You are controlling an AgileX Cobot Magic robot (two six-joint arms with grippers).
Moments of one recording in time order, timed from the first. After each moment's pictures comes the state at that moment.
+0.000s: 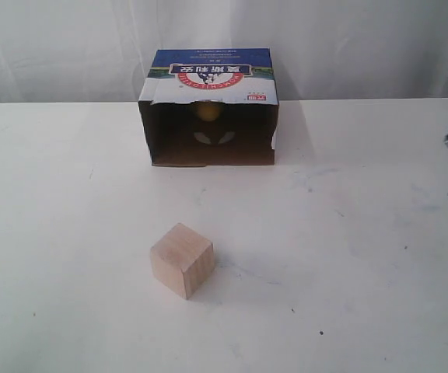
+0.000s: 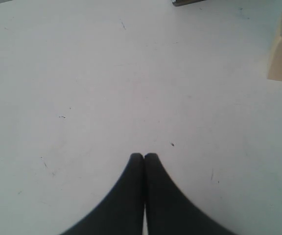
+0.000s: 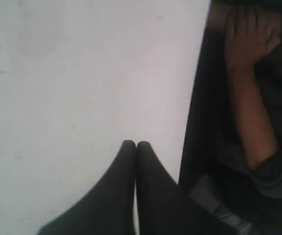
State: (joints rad) left arm -0.01 0.00 0.02 -0.21 0.47 0.33; right arm -0.03 1.95 -1.34 -0.61 1.21 0.29
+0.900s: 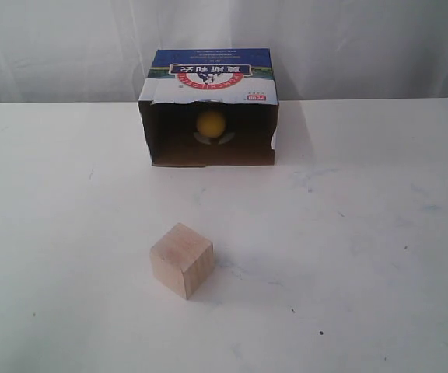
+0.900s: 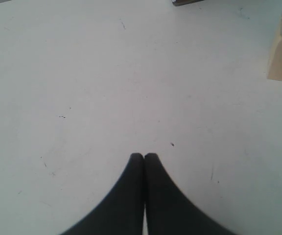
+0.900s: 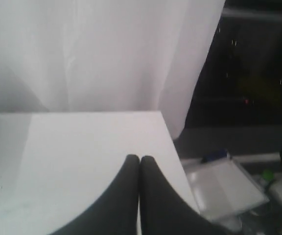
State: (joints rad) left arm -0.01 0.00 0.02 -0.21 0.47 0.33; right arm -0.08 0.96 -0.84 -0.52 0.26 0.44
